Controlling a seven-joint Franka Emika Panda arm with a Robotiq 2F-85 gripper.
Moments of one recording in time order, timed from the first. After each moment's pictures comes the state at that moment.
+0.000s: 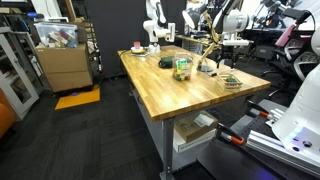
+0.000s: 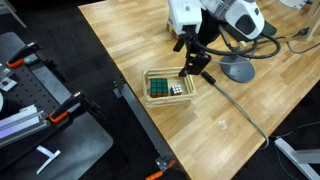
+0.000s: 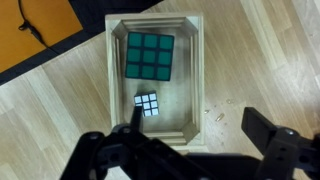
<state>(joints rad) -0.29 0.44 -0.29 -2.05 0.20 2.24 -0.03</state>
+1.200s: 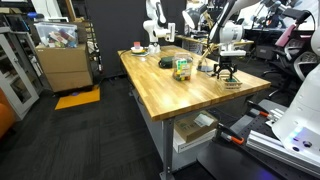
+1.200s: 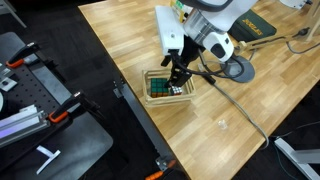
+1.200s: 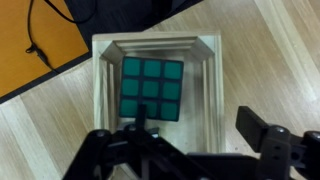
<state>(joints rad) -0.30 0.57 -0.26 -2.04 0.20 2.24 -0.01</state>
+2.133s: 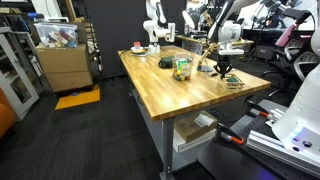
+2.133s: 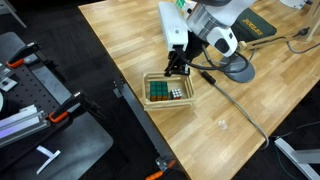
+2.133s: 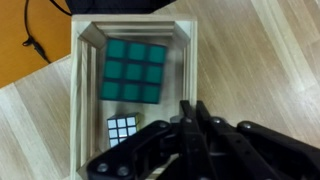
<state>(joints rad) -0.30 0.57 -0.25 -2.01 0.20 2.23 -0.01</state>
